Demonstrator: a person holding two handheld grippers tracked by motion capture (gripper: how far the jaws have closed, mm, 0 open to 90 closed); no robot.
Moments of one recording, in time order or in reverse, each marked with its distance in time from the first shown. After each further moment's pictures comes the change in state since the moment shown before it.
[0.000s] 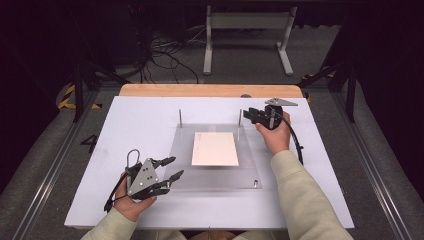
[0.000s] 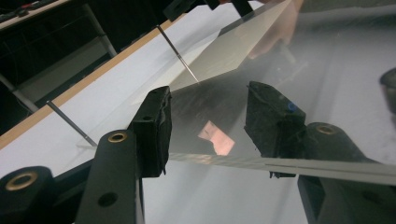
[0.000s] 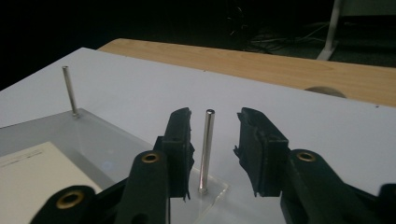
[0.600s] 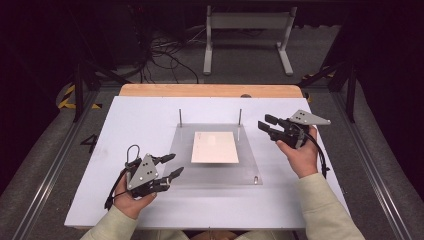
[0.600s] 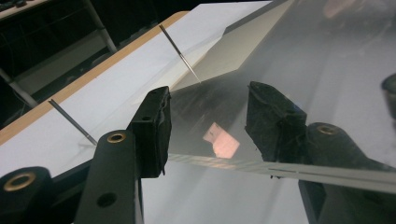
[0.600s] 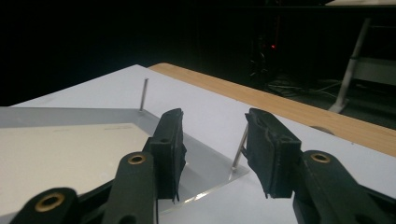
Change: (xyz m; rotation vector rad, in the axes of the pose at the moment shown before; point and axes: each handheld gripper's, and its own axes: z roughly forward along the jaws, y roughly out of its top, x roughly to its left) left arm 0.006 0.010 0.000 0.021 -0.003 -0.032; right arm 0.031 -0.005 -0.103 -0.141 0.098 -0.175
